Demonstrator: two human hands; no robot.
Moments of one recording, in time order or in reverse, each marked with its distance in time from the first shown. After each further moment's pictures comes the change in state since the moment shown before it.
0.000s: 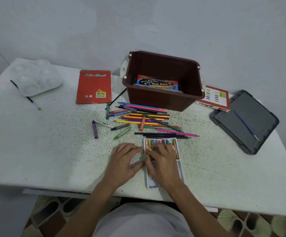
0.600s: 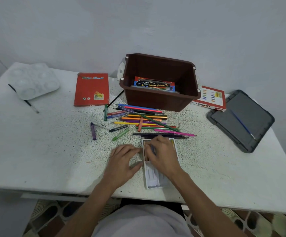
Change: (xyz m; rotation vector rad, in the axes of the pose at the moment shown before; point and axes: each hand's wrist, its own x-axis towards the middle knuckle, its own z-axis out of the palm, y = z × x) left_hand -0.001 0.001 0.000 0.000 0.010 0.004; right_hand 0.032 0.000 -0.015 0.203 -0.130 0.146
